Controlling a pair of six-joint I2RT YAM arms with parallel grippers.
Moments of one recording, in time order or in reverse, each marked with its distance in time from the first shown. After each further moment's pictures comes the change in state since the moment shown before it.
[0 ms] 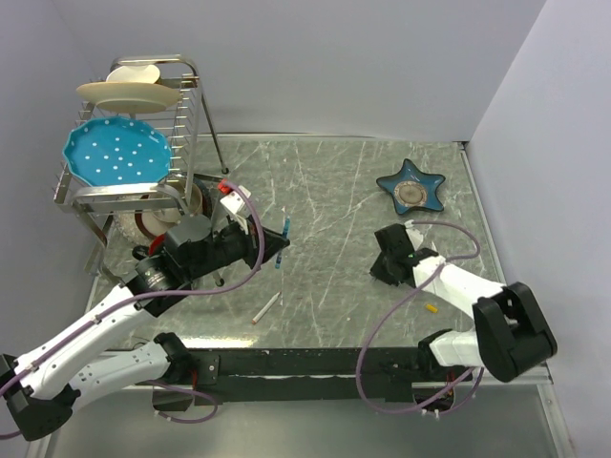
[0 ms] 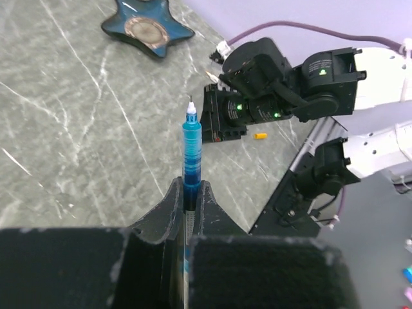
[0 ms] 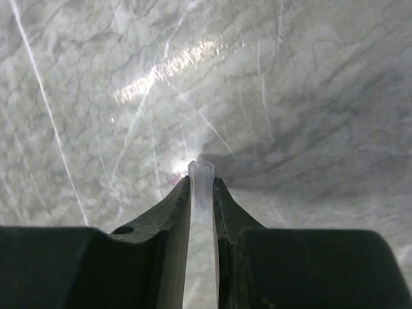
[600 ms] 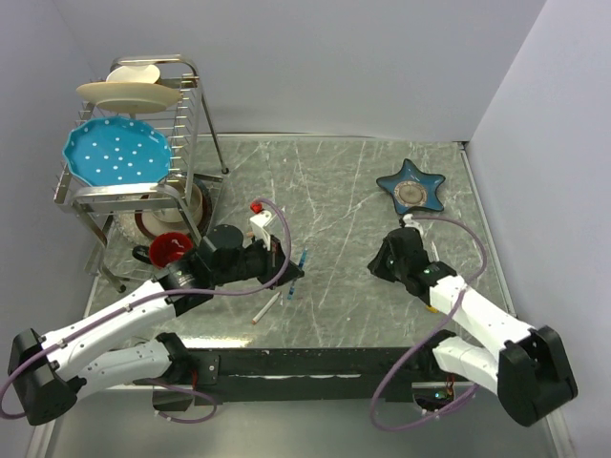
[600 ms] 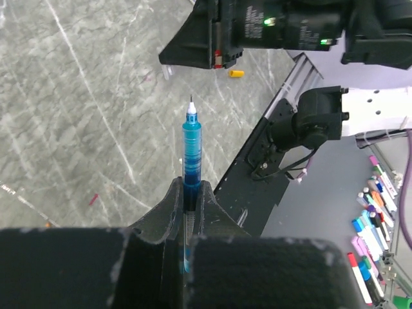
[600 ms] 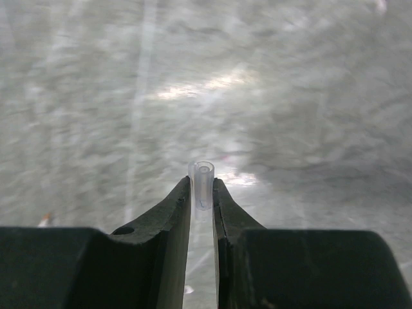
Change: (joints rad) left arm -0.050 0.100 -0.153 0.070 0.118 -0.161; right arm 0.000 -0.260 -0.070 0.075 -0.119 -0.211
